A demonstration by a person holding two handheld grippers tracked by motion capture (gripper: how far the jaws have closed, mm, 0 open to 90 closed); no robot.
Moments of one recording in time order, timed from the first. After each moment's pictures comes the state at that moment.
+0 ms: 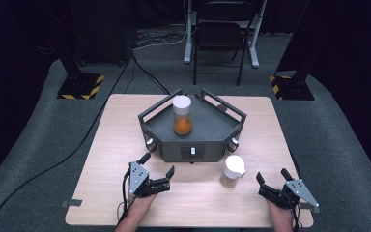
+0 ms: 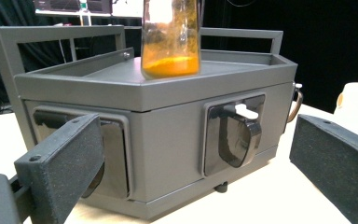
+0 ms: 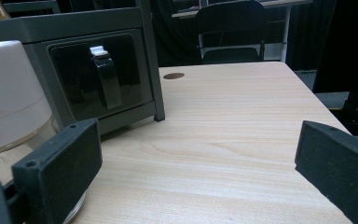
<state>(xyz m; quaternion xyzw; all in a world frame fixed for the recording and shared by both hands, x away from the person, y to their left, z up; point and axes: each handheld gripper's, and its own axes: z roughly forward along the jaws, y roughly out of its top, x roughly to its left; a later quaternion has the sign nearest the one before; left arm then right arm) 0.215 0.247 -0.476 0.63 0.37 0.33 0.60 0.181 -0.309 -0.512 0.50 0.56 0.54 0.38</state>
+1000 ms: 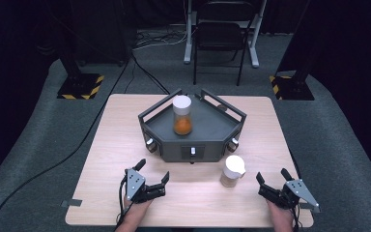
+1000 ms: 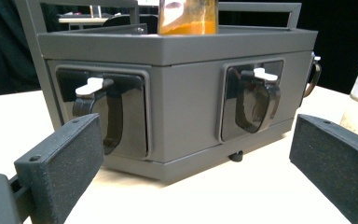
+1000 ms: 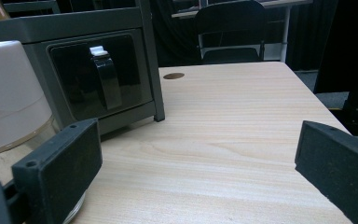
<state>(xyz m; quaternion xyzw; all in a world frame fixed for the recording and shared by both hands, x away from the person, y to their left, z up) 0.206 0.254 -0.495 0.64 0.38 0.33 0.58 0.181 -0.309 -0.512 0.50 0.56 0.54 0.38</state>
